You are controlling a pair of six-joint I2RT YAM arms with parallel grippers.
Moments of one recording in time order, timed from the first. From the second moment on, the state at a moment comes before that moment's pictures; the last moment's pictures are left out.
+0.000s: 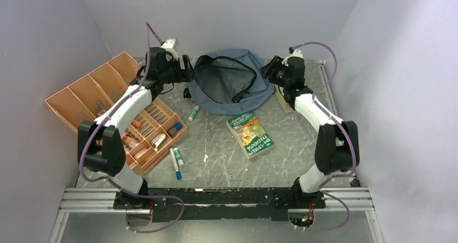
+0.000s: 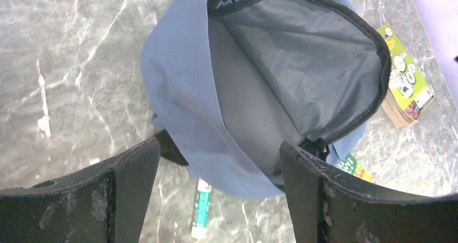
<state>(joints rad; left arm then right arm) -0.27 1.63 1.31 -0.13 0.17 -0.26 0.17 1.66 1.14 0.20 -0.12 0.52</state>
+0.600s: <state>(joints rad) -0.46 1.36 0.89 -0.13 0.06 -0.34 0.16 1.32 0.75 -0.10 -0.19 0.49</state>
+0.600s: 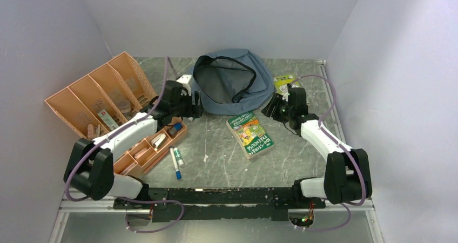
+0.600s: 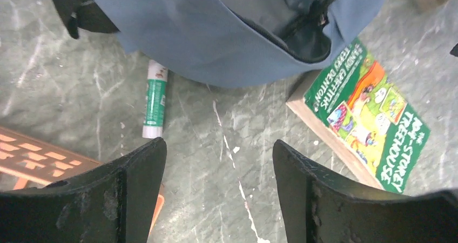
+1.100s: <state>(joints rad) -0.49 1.78 1.12 -0.23 -0.08 -0.22 0.18 1.32 0.68 -0.10 -0.26 0.47</state>
